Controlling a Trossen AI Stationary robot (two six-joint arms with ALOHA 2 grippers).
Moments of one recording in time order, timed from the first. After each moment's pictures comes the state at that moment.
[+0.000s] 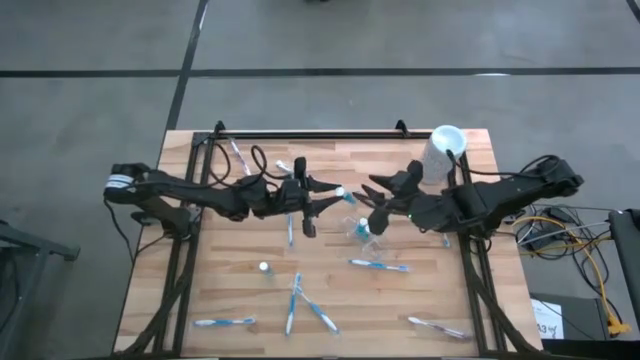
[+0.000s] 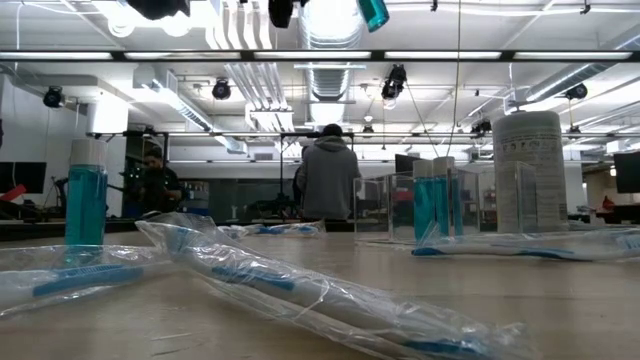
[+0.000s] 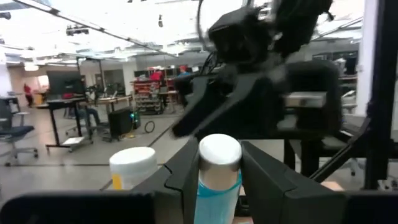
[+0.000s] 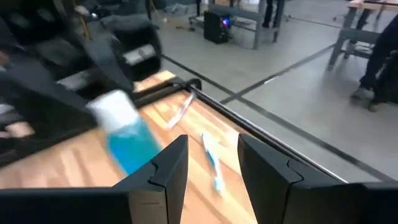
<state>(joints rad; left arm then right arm) -0.06 1.45 0.92 0.79 -0.17 0.09 0.33 1.25 1.20 -0.42 0.92 0.46</state>
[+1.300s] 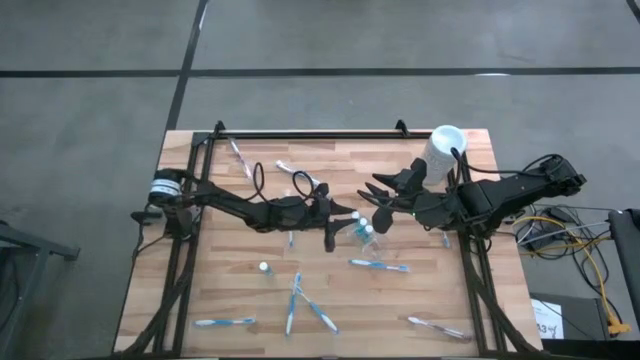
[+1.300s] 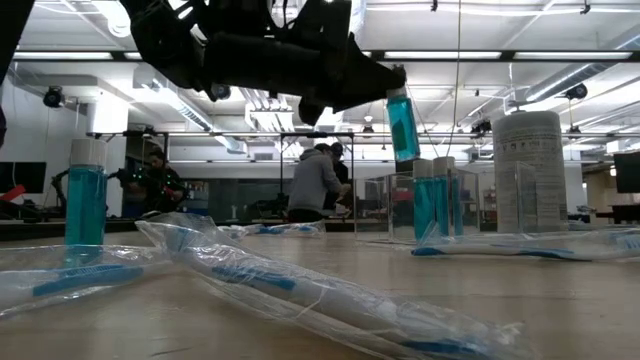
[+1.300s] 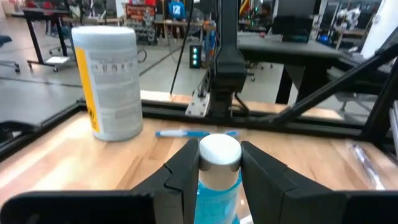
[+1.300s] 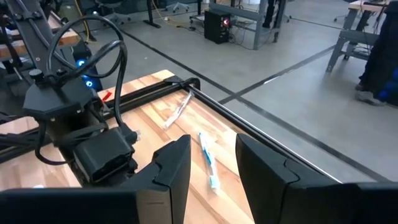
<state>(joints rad) -0.05 1.80 0.92 0.86 -0.17 -0.09 0.32 1.22 1.19 -0.45 0.92 0.45</state>
